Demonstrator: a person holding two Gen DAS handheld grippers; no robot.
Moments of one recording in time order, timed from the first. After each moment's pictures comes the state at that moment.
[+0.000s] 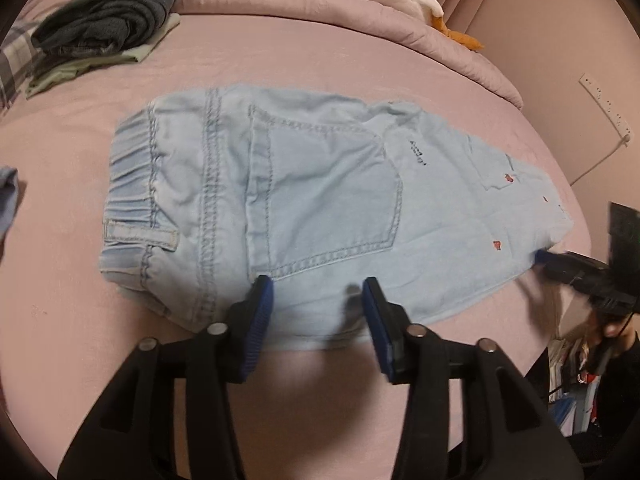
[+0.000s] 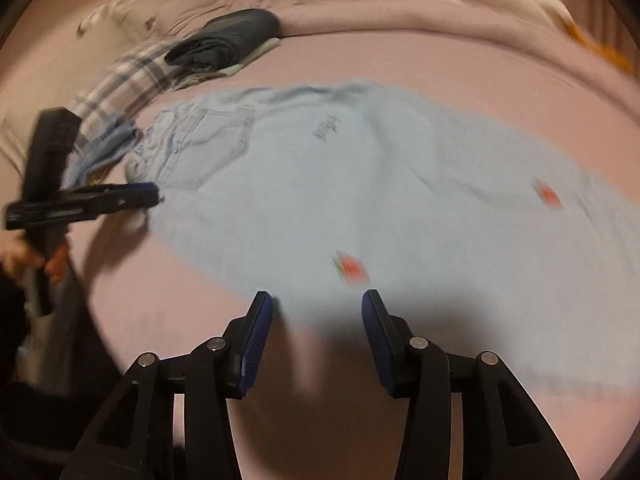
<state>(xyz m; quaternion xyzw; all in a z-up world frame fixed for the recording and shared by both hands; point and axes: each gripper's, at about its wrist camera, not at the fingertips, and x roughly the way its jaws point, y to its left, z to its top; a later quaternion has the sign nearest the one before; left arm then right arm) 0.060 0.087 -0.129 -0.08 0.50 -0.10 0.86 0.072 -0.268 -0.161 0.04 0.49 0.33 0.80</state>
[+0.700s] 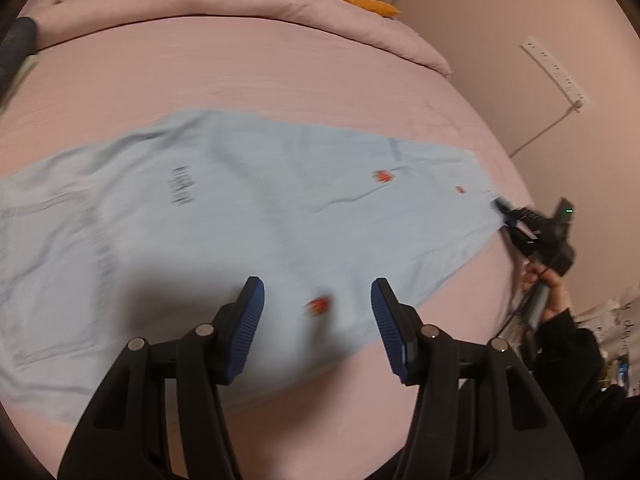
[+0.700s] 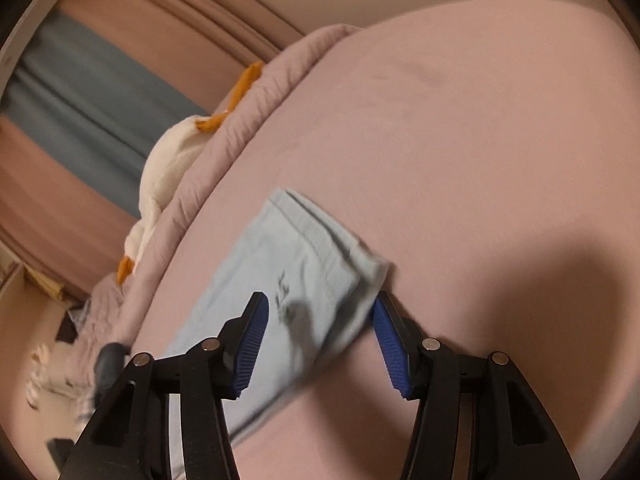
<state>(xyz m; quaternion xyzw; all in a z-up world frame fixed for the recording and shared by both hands) 0.113 -0.078 -0.120 -0.08 0.52 -0.23 0.82 0.078 -0.567 -0.221 0.41 0.34 0.00 0.85</state>
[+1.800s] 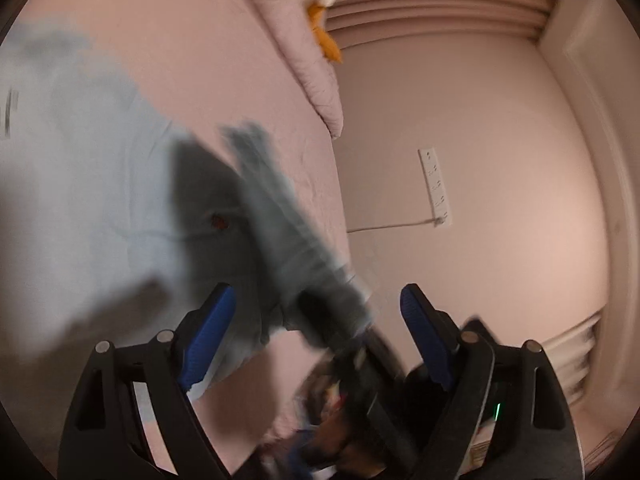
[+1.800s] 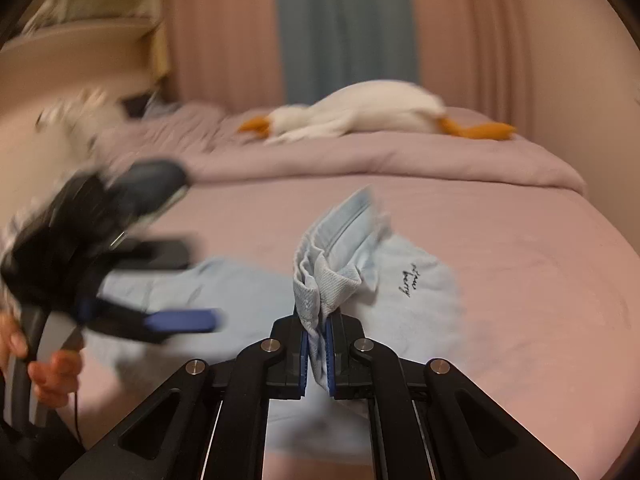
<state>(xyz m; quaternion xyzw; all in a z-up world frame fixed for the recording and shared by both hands) 0.140 -0.076 -0.143 -0.46 0.47 -0.37 0.65 0.082 -0.267 -0.100 0.00 0.31 0.23 0.92</state>
